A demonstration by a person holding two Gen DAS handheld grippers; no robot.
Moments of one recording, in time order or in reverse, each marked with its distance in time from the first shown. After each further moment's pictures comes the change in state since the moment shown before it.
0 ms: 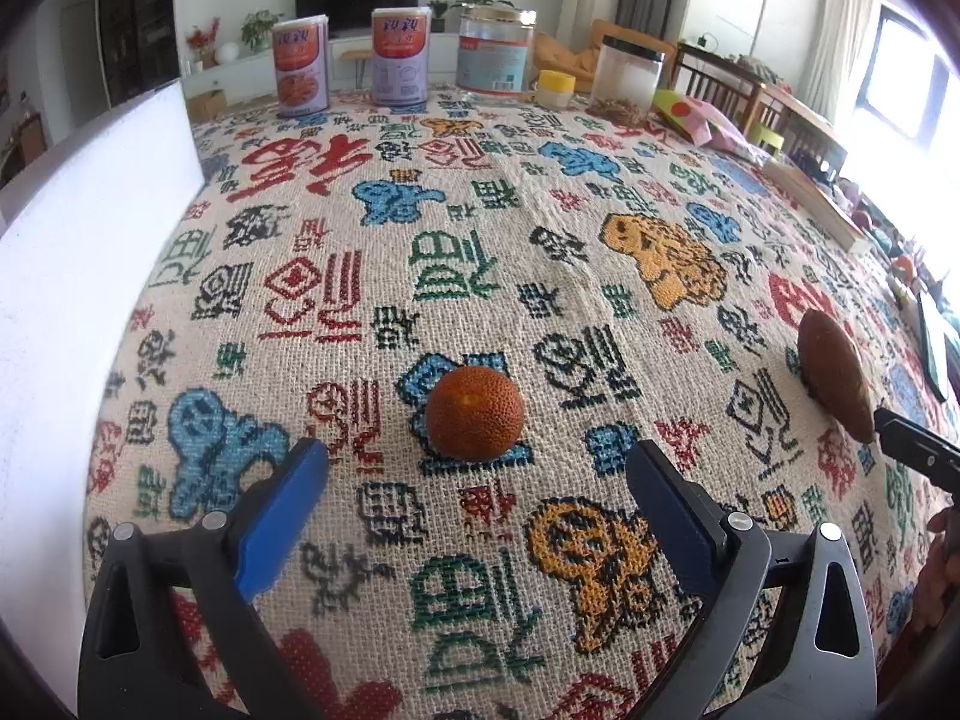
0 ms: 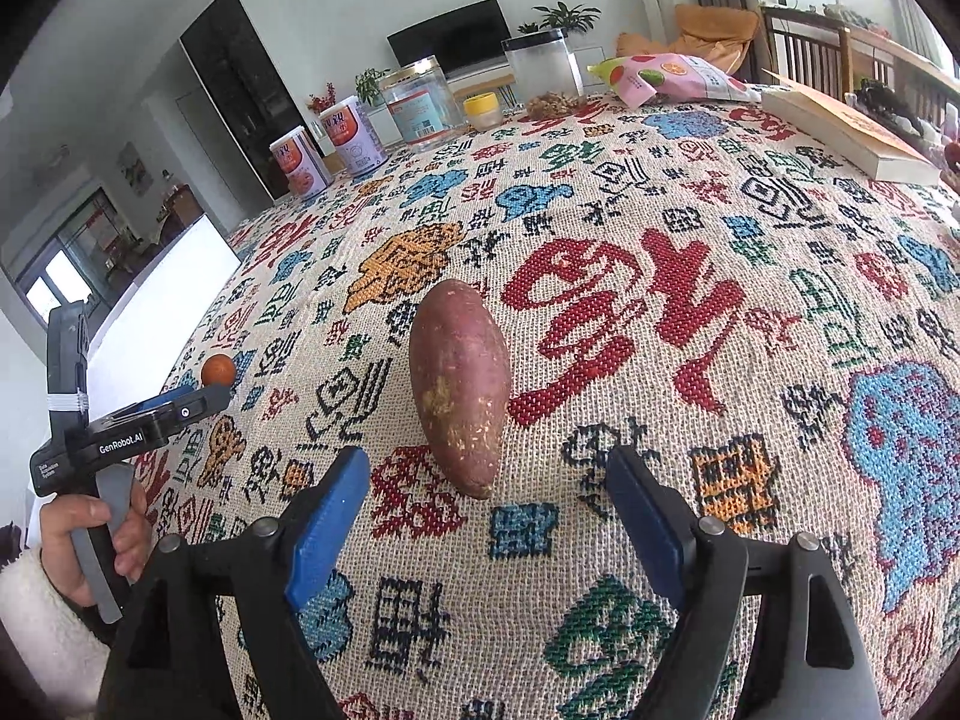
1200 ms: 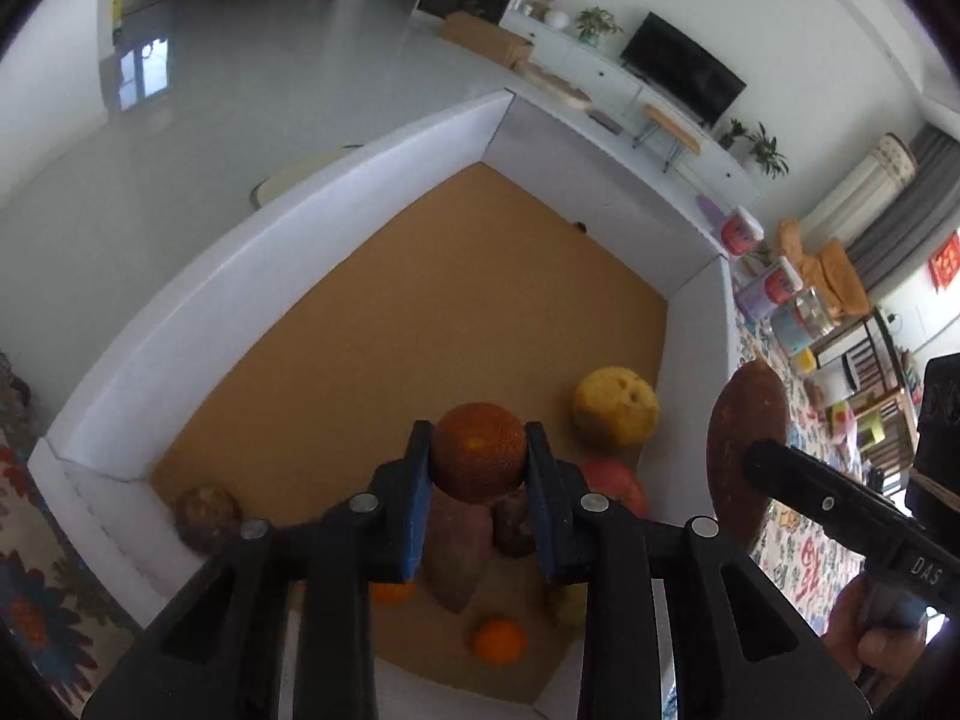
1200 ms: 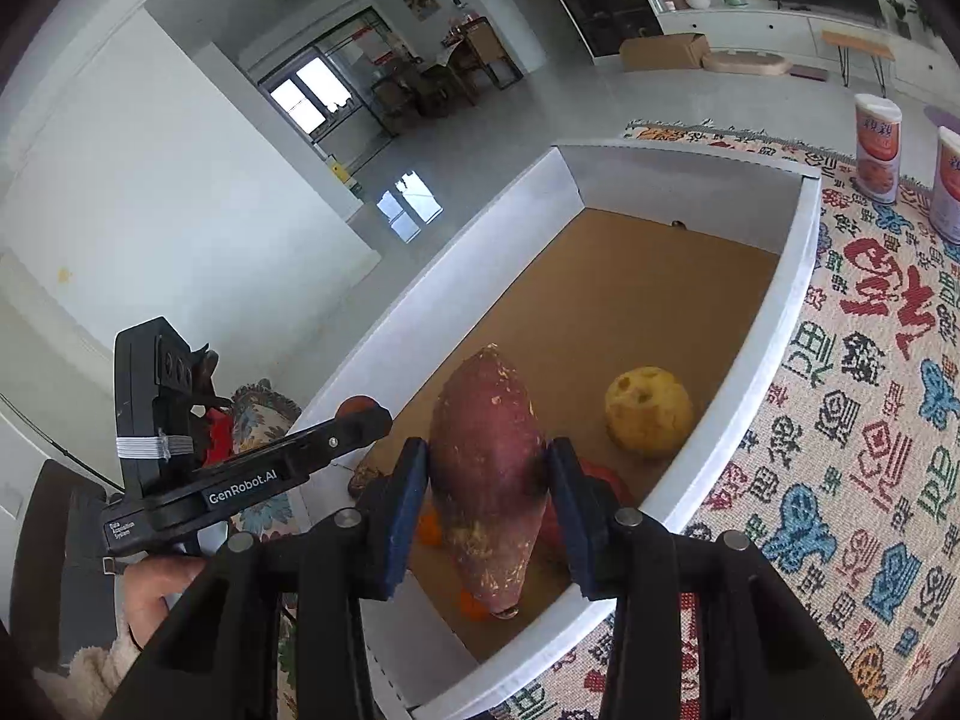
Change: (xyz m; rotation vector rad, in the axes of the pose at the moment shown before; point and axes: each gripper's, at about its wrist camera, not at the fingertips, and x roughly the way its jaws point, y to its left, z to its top) left arm -0.200 0.327 -0.069 -0.785 0.011 0.176; right arm 0.087 0.468 0.048 -0.458 0.390 0.562
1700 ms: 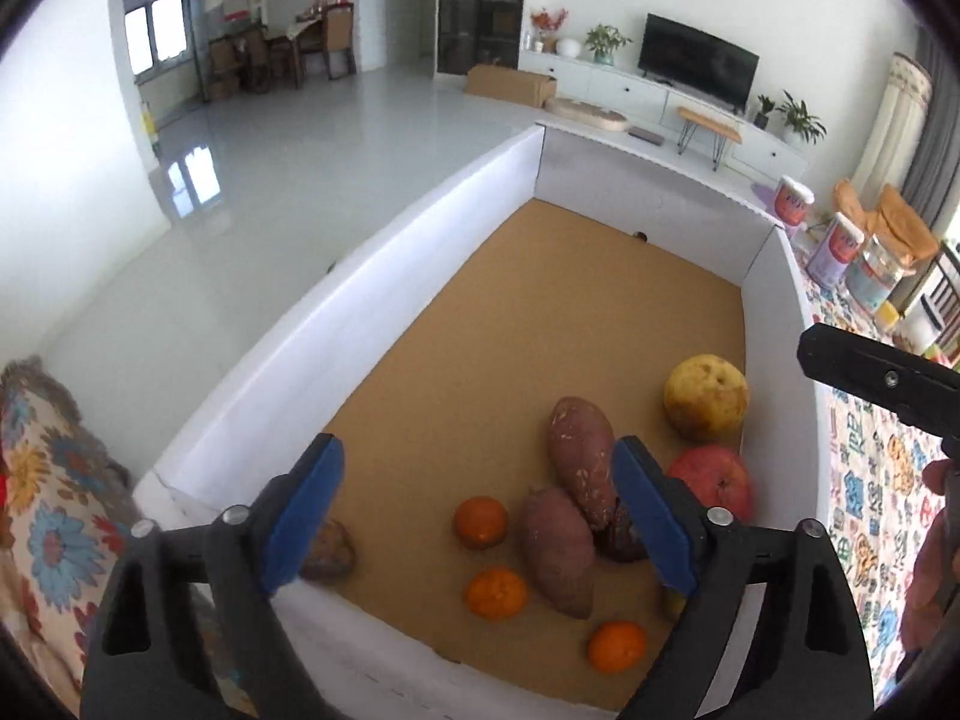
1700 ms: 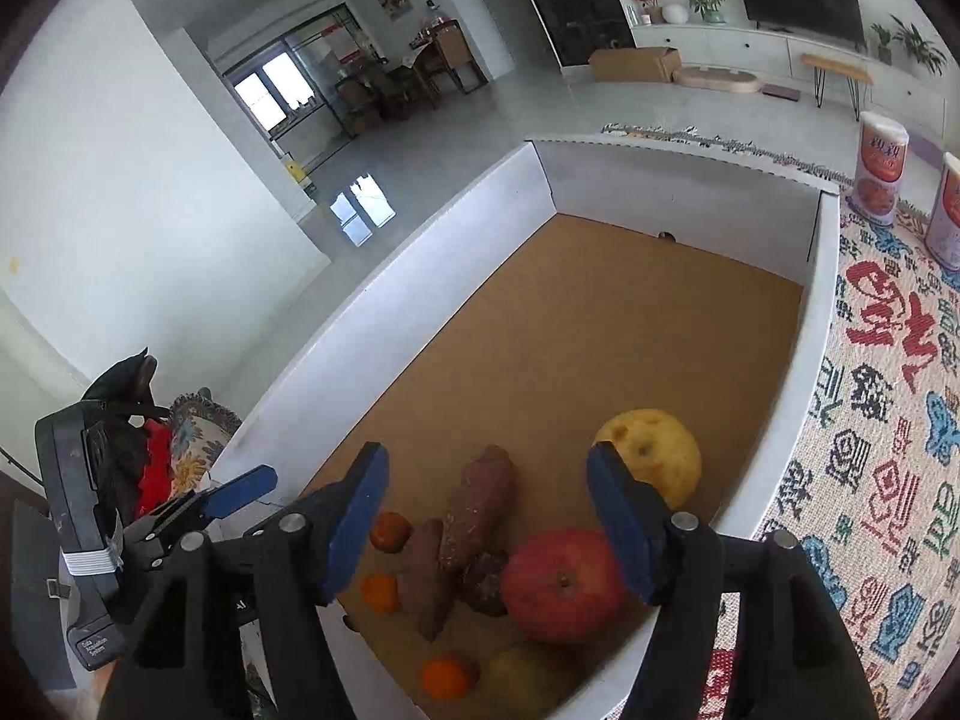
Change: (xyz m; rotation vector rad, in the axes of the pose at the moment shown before) left arm -0.024 -0.029 -0.033 0.224 -0.204 0.269; right arm 0.036 0.009 0.008 -0.038 -0.062 -0.159
